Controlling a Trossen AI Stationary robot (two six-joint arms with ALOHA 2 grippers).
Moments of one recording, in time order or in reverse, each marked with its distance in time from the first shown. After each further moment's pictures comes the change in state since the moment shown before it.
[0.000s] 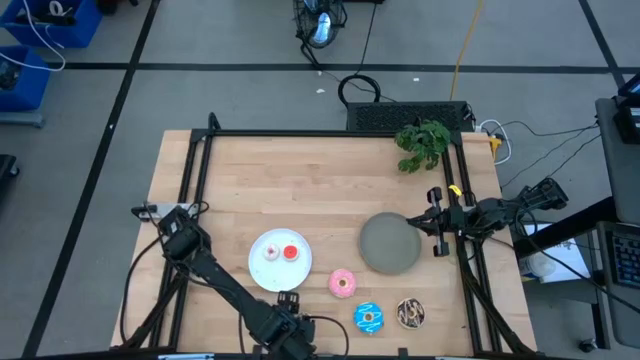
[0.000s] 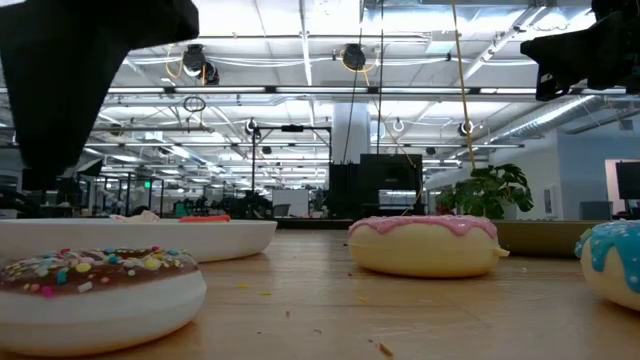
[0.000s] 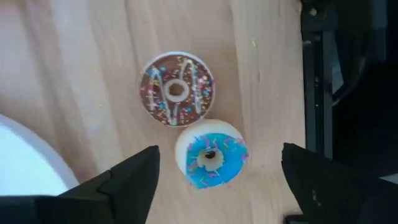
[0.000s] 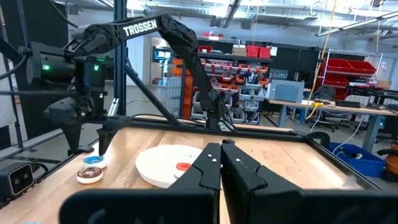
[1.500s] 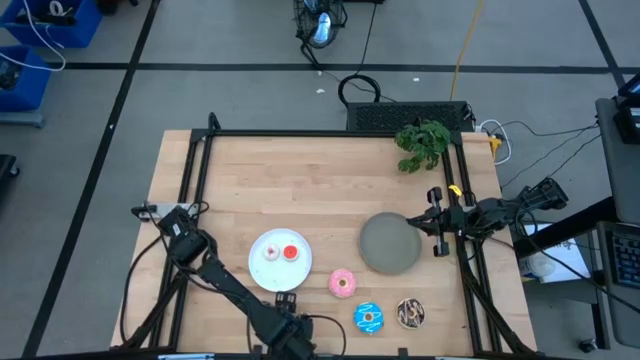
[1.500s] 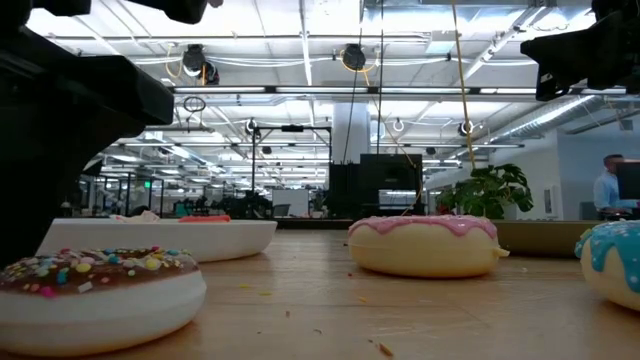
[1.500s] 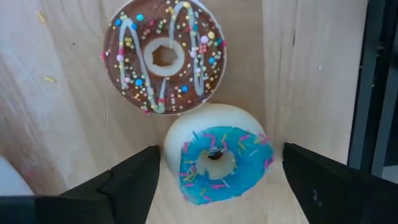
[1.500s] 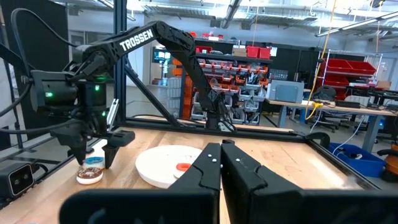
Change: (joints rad) left arm 0.007 0.064 -0.065 0.055 0.054 -0.018; right arm 0.000 0.000 0.000 0.001 0.000 0.000
